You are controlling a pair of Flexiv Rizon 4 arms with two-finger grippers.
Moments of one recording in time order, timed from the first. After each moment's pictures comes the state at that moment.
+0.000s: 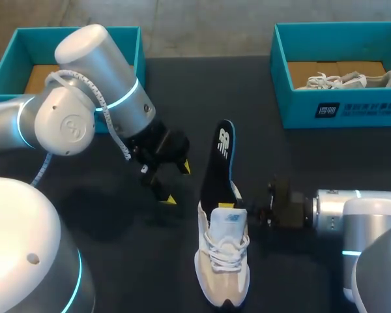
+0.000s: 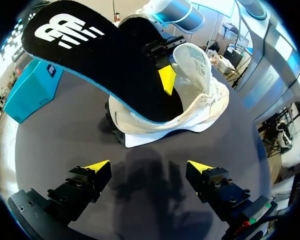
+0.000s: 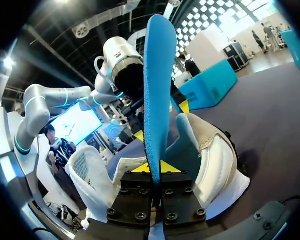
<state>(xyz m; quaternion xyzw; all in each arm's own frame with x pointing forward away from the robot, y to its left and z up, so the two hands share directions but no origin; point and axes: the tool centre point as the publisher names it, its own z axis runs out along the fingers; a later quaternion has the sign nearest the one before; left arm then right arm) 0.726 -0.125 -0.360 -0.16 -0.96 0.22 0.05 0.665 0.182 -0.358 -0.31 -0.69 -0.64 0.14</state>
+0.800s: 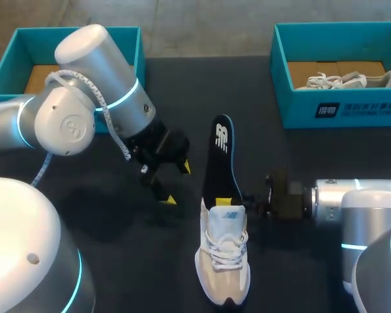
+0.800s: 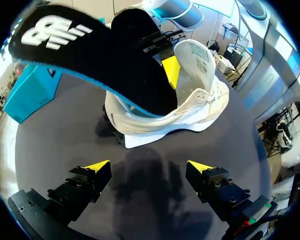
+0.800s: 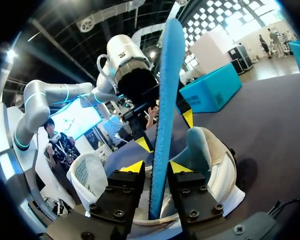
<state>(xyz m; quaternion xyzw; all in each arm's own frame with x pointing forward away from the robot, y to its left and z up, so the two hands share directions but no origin) 0.726 -0.125 -0.360 -0.16 -0.96 0.22 0.05 0.675 0.184 -0.344 -0.29 -0.71 -0.63 0.12</state>
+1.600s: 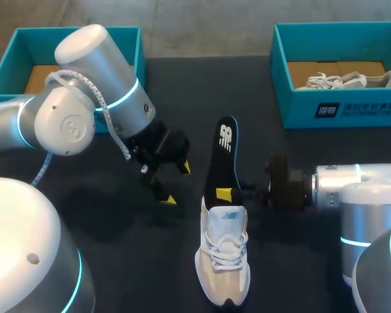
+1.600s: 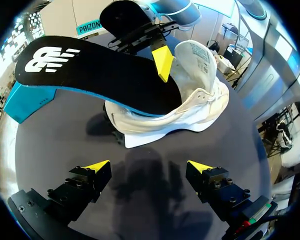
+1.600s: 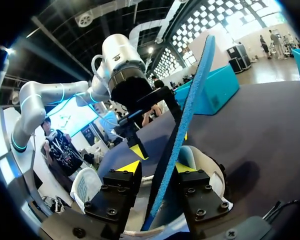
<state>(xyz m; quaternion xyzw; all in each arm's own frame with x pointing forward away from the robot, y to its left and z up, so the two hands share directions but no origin) 0.726 -0.125 -0.360 -0.16 -0.96 0.22 0.05 0.693 0.181 -0.331 -0.29 -0.73 -0.61 0.11</state>
